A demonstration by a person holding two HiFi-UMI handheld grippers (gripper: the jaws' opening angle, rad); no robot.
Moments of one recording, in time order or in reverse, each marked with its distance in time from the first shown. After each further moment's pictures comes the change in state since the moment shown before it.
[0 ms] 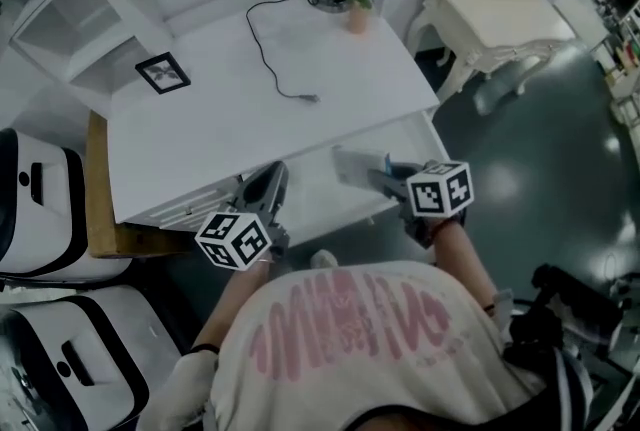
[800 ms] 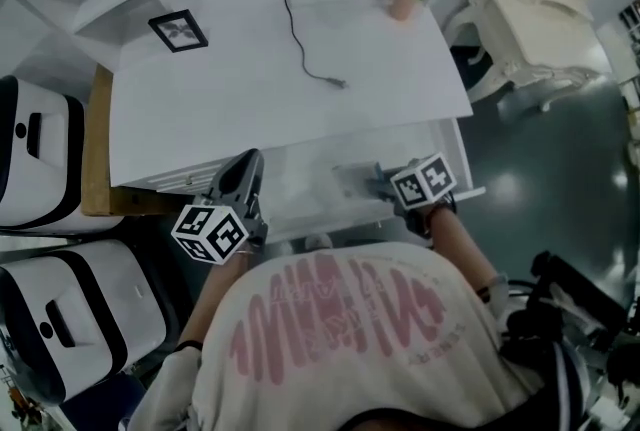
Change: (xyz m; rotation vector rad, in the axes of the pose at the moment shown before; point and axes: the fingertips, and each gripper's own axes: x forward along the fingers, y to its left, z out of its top) left arm -0.031 0.076 0.005 -0.030 -0.049 0.196; right arm 0.092 -0.035 -0.069 -0.078 0.444 0.121
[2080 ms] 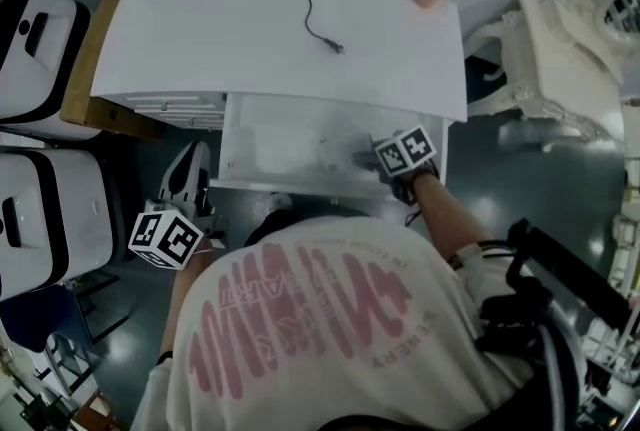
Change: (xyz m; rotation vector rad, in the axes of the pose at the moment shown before) left arm -0.093 -0.028 -0.031 -0.126 -0.214 0.370; right arm 0.021 -0.086 -0.034 -0.201 0.226 0.063
